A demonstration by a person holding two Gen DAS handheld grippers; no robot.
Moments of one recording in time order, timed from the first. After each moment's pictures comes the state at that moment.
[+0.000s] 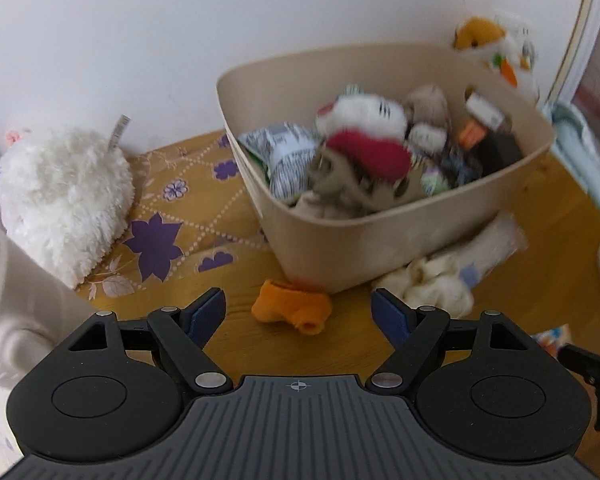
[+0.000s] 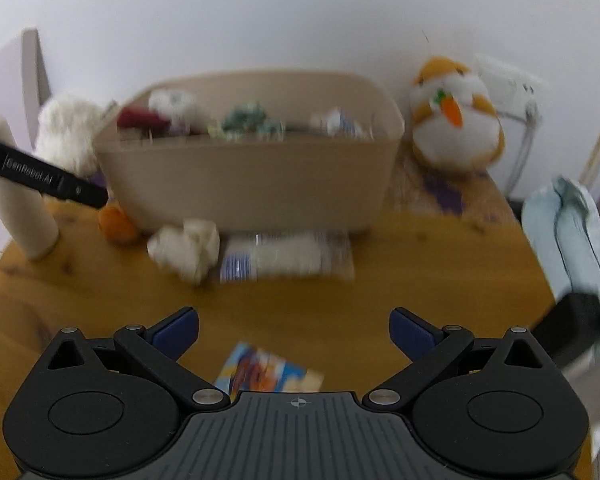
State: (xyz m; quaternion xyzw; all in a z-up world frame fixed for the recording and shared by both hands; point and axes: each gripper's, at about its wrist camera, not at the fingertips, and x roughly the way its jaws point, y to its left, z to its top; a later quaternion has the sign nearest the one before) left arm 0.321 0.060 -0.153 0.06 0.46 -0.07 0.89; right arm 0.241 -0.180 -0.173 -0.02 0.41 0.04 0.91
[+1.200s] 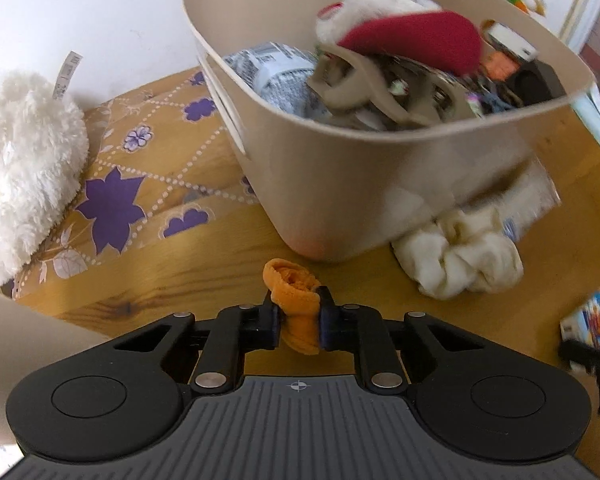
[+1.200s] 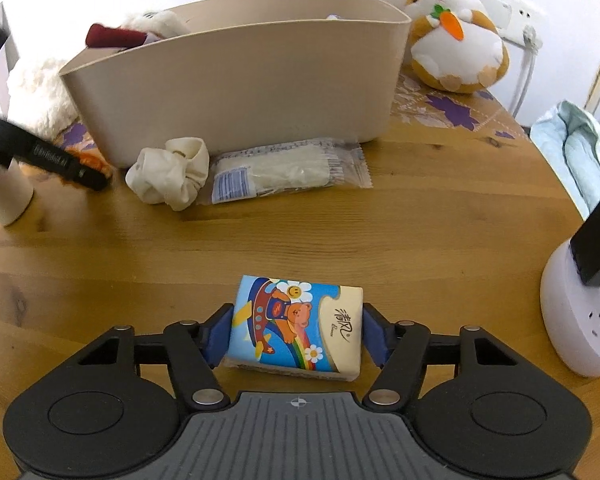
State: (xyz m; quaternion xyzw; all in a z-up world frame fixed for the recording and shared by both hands) left arm 0.349 0.063 -0.206 0.07 0.52 -0.10 0.85; right arm 0.243 -0.175 -0.220 0.02 0.47 0.02 0.88
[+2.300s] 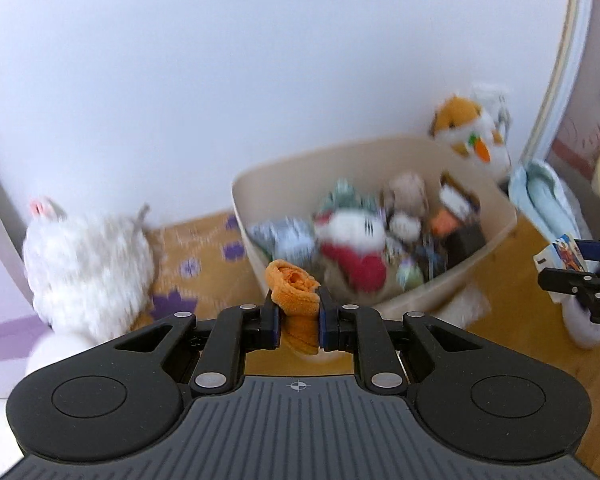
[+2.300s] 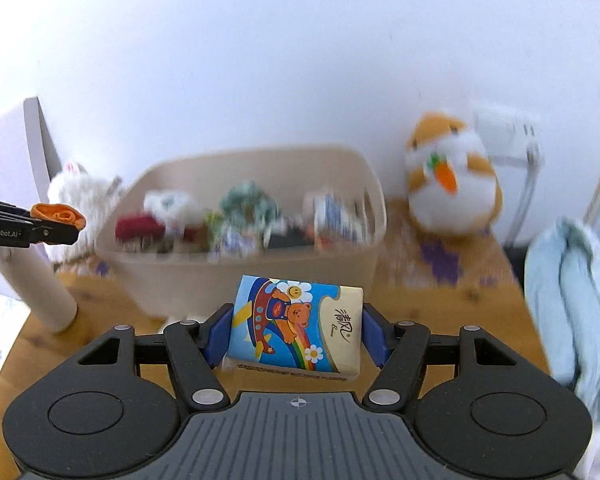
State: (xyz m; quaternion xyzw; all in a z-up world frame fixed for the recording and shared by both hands) left arm 0.322 0.074 -0.066 0.03 0.38 -0.09 0.92; right arm 0.286 -0.217 -0.104 0.01 0.35 0.08 0.93
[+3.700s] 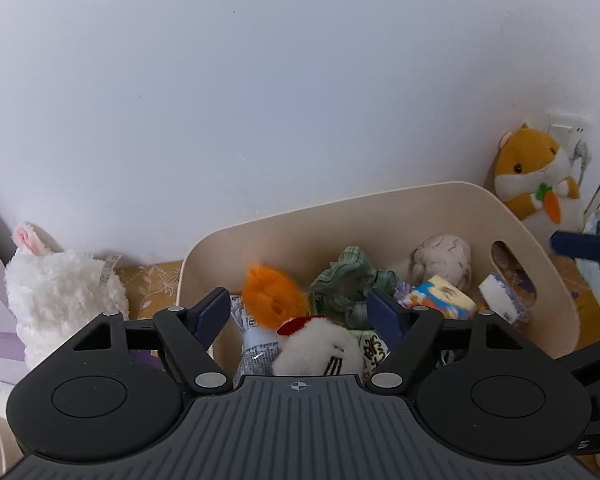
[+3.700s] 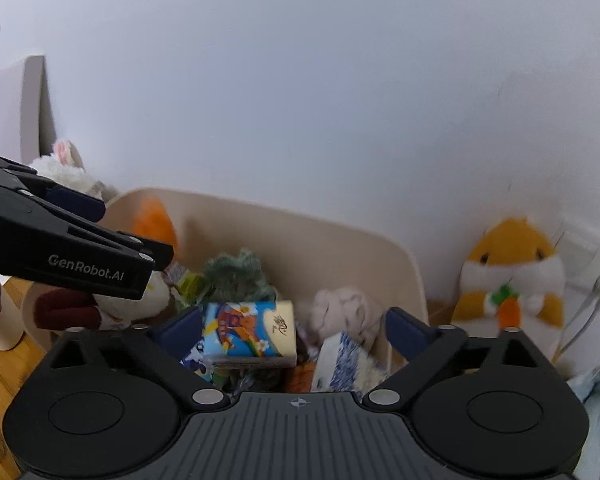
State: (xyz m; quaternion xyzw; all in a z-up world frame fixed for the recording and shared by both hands) left arm 0.418 -0.006 -0.081 0.03 0.39 0.02 0.92; right arm 0.417 -0.189 -0.110 -0.10 0.33 0.14 0.93
